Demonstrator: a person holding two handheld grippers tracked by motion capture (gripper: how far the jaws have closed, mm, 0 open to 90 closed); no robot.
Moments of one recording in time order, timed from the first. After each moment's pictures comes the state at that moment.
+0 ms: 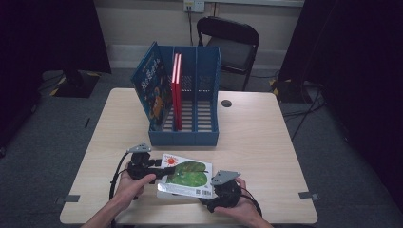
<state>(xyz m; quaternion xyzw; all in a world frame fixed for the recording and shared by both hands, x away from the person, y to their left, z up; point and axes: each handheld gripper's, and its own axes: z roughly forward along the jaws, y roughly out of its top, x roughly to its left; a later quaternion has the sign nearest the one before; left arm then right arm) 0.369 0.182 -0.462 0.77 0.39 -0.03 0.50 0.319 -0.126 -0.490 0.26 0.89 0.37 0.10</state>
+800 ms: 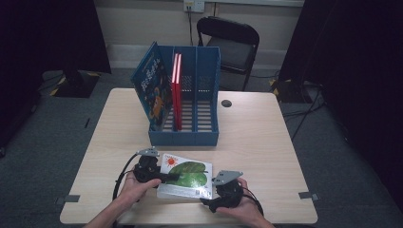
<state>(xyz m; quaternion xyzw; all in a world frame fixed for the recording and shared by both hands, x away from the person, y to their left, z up) 0.370 0.168 -0.472 0.81 0.35 -0.06 0.47 0.317 -0.131 -0.485 0.26 0.89 0.38 0.09</state>
